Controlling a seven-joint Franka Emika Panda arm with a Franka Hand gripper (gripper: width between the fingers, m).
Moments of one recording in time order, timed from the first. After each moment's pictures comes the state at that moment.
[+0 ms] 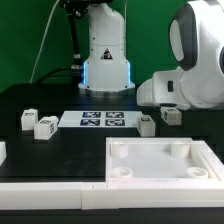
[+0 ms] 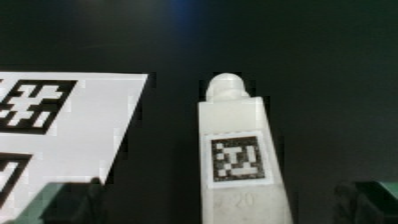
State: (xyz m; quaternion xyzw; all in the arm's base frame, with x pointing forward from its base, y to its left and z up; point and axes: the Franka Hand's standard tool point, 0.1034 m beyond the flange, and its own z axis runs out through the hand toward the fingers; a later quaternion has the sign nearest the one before) arm 0.337 0.148 0.035 0.87 0.02 -0.49 0.05
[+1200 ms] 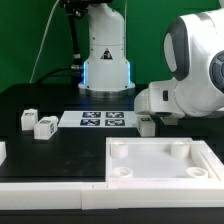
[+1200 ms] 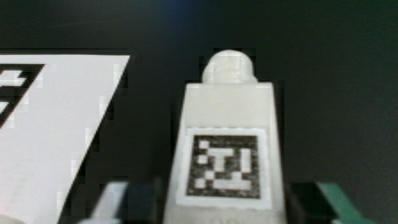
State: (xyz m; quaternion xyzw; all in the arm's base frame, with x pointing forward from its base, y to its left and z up) arm 0.319 0.146 0.007 0.87 0.02 -0.48 0.05
